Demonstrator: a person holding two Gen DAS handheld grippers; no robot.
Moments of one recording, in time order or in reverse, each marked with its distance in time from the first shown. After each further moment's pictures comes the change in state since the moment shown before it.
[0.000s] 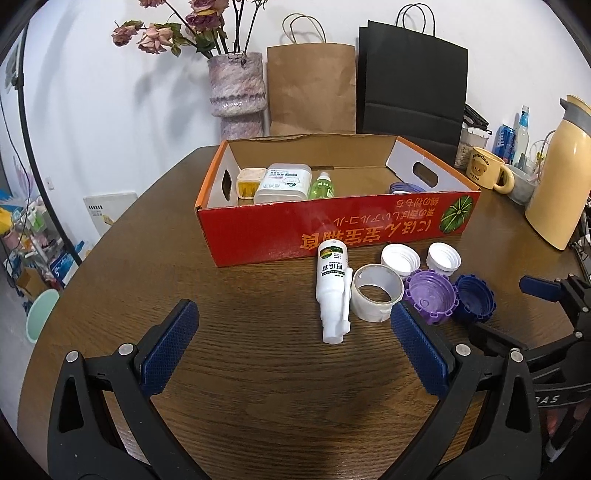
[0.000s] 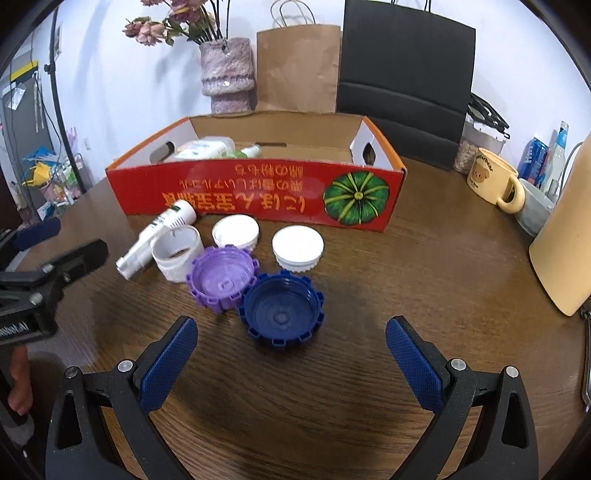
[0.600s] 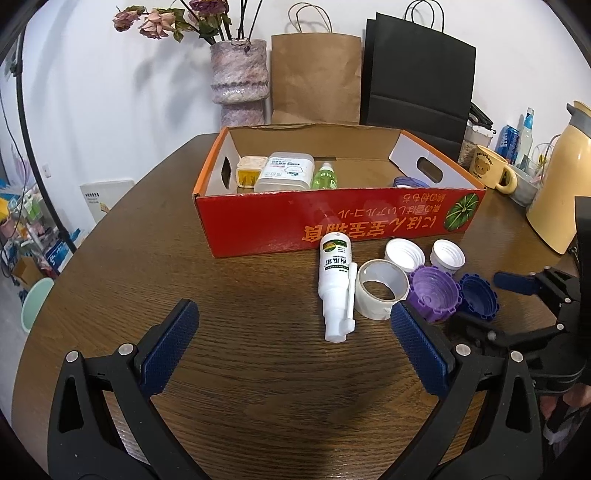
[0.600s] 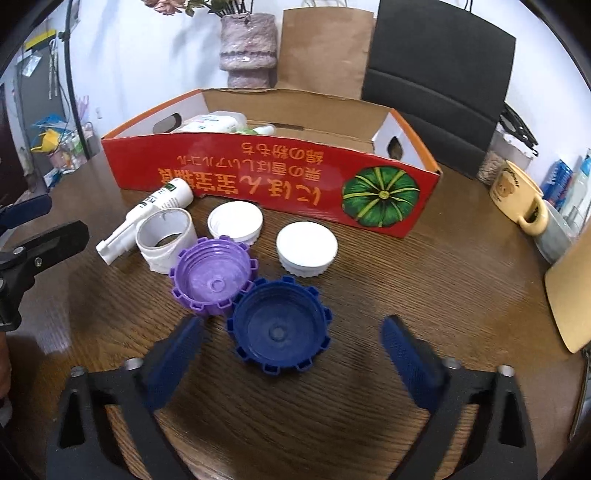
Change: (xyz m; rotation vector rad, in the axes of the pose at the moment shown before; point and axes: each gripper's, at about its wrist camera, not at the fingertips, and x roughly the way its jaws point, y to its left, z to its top) left arm 0.009 0.005 -0.001 -0.029 0.038 -0.017; right arm 0.027 0.001 0.010 -0.102 0.053 0.045
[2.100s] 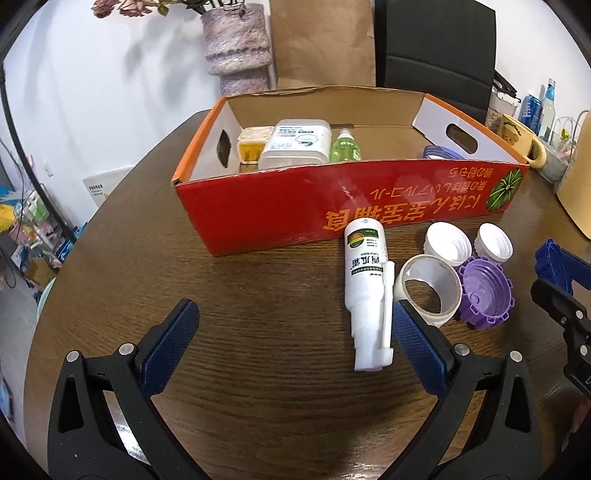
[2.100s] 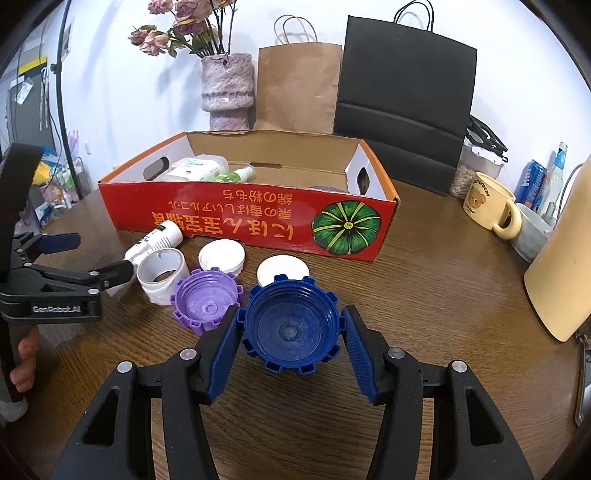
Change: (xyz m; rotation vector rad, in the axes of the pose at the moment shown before) left arm 0.051 0.003 0.012 0.042 0.117 0.078; right arm -0.028 -0.007 -0.003 0.068 -0.145 -0.059
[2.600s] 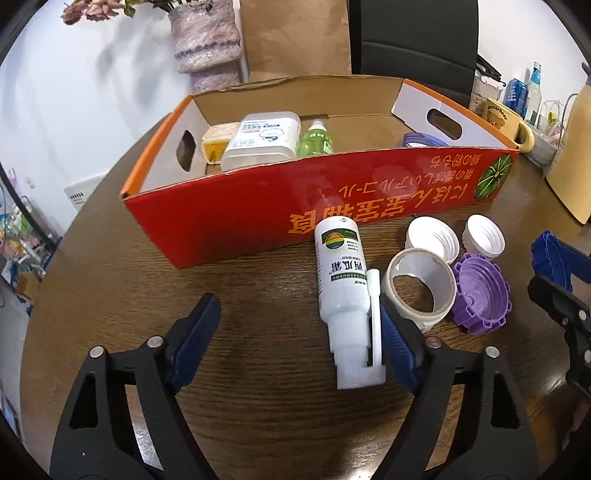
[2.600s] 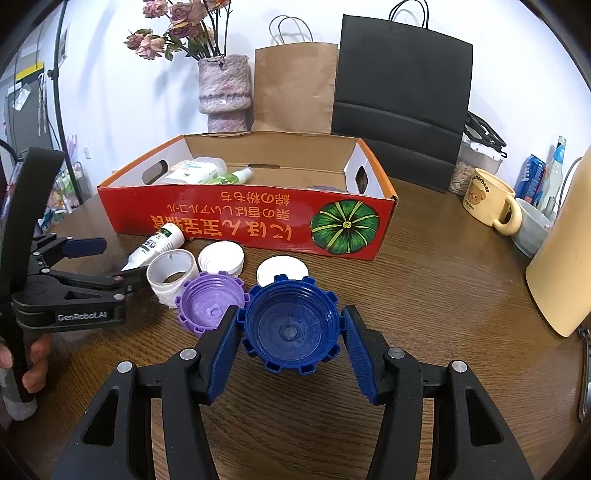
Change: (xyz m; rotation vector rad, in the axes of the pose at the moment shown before) left arm 0.015 -0.012 0.007 0.048 0.036 -0.059; right arm 0.002 -0.003 0.001 0.020 0.000 0.007
